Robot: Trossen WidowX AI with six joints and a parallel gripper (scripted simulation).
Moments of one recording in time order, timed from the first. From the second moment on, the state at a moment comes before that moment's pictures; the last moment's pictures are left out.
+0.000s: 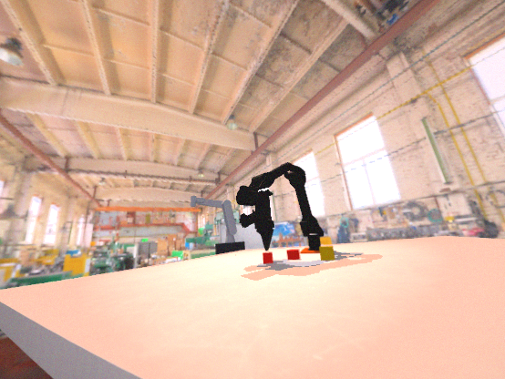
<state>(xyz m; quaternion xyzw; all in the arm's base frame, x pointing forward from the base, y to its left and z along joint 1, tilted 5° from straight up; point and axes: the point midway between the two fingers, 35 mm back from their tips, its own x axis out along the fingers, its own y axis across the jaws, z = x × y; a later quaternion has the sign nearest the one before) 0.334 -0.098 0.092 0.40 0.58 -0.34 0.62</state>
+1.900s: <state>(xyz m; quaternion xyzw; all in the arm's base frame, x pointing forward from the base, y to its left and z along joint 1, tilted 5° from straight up) 0.327 -0.102 0.162 0.40 0.58 -0.34 0.62</state>
